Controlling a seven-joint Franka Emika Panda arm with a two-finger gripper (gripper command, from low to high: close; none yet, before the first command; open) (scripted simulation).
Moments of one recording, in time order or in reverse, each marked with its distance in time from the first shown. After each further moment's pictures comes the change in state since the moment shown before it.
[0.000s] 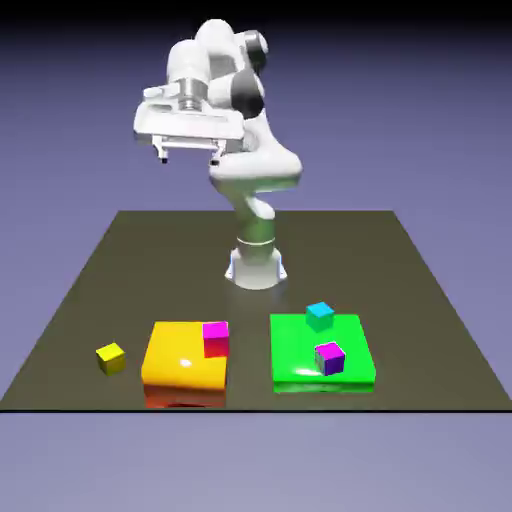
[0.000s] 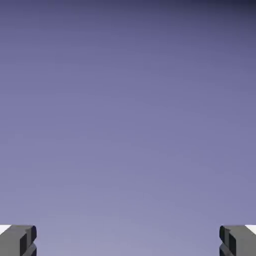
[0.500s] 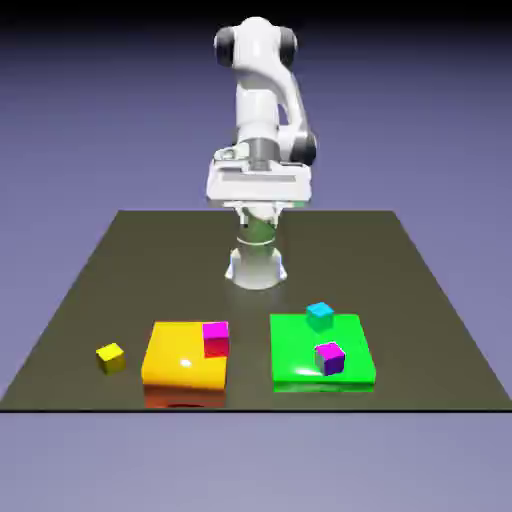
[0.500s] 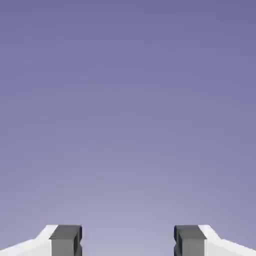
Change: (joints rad) arm -0.238 0.231 0.544 -0.190 0.041 0.182 0.494
